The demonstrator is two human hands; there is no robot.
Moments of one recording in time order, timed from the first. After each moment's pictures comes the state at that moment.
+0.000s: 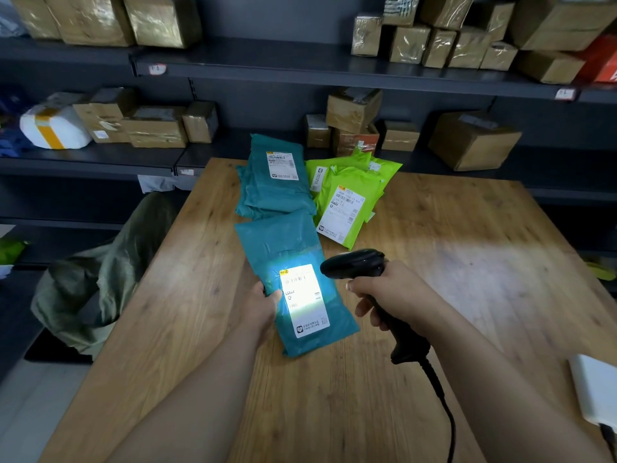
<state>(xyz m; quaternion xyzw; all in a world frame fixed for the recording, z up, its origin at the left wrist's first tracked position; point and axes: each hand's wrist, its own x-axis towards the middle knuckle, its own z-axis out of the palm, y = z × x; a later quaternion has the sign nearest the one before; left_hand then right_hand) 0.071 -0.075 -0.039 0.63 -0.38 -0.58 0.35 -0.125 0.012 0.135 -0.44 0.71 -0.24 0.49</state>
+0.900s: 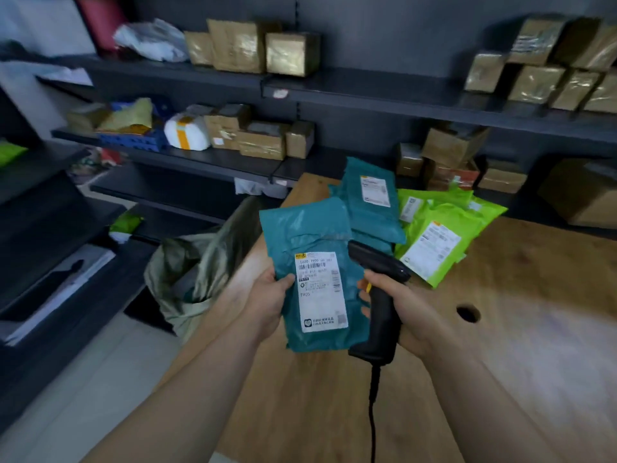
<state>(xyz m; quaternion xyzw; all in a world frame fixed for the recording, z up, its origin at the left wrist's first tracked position) 0.182 -0.066 0.049 0.57 -0.27 -0.58 0.51 -0.019 -0.039 0.108 -0.29 0.51 -0.42 0.69</state>
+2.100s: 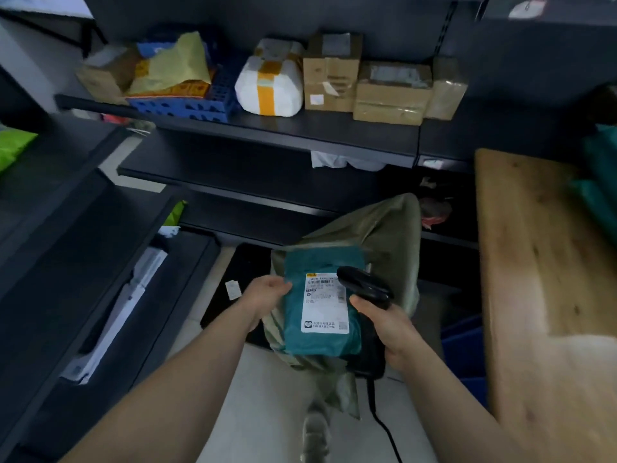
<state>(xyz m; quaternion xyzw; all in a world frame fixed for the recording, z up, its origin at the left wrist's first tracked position) 0.690 -0.308 -0.092 0.71 -0.38 -0.56 0.21 0.469 -0.263 -0.082 -0.18 0.63 -0.35 0.66</state>
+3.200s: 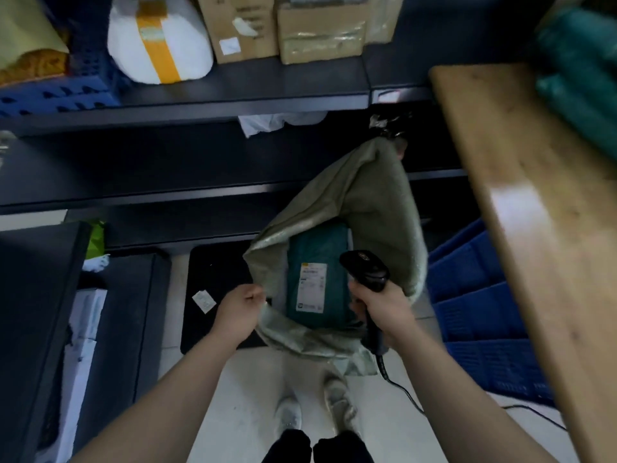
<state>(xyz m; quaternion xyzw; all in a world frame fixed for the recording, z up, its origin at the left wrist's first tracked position) 0.743 -0.349 -0.171 0.66 -0.52 -0.52 0.12 0.509 -0.275 -0.135 -0.14 0.75 -0.38 0.52</state>
